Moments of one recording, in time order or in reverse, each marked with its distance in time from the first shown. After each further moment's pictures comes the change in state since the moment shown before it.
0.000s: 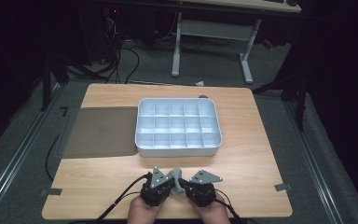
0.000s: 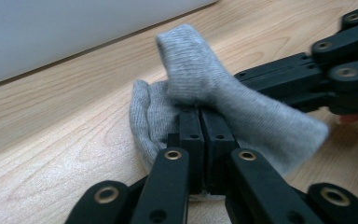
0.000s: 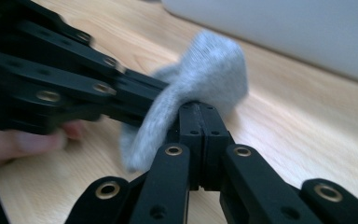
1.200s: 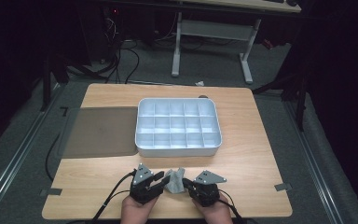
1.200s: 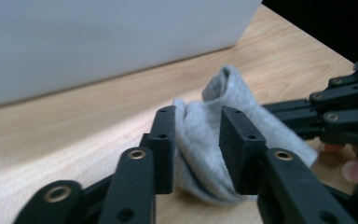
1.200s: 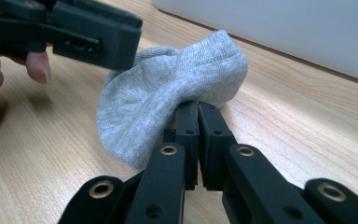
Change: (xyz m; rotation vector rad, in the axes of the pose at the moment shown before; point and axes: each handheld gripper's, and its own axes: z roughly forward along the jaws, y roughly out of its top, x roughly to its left) left arm 0.026 -0.005 -0.023 -0.108 -0.039 -0.168; right arm -0.013 -0.010 -0.002 0.002 -0.020 0.008
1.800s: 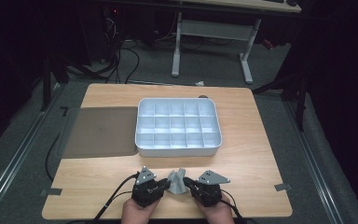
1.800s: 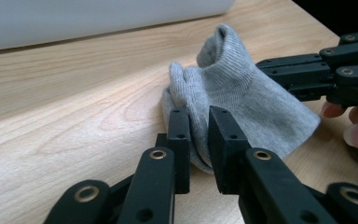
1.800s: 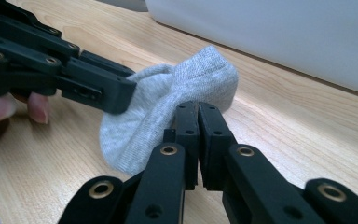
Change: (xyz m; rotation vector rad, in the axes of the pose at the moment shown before) left arm -0.008 -0.005 0.008 0.087 -0.042 0.003; right arm -0.001 0.002 -0.007 -0.030 -0.002 0.009
